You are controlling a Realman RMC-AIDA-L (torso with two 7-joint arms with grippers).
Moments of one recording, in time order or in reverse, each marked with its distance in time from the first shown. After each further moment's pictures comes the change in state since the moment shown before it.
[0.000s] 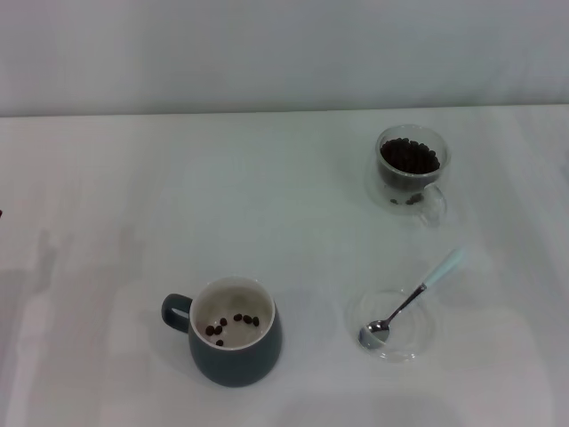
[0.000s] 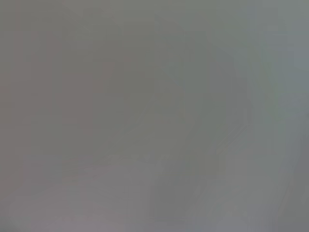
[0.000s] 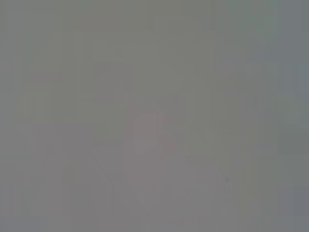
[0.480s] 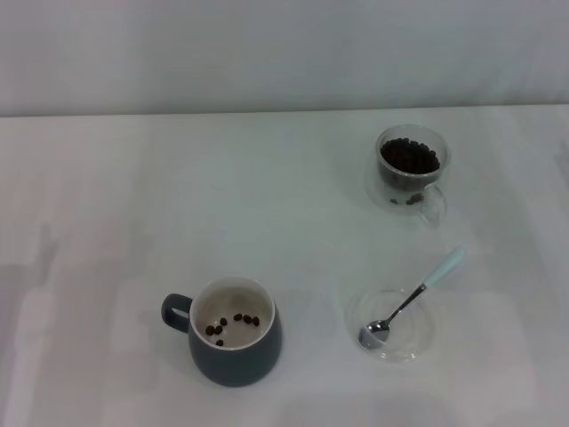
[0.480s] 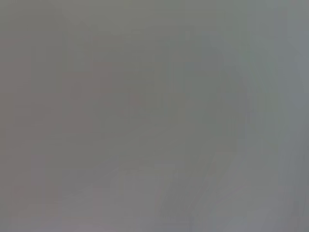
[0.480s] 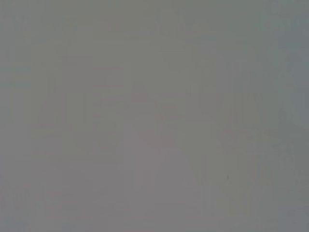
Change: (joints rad) left arm -0.010 0.001 -0.014 0.000 -0.014 0.026 0.042; right arm 0.046 0.001 0.002 0.006 0.045 0.052 0.002
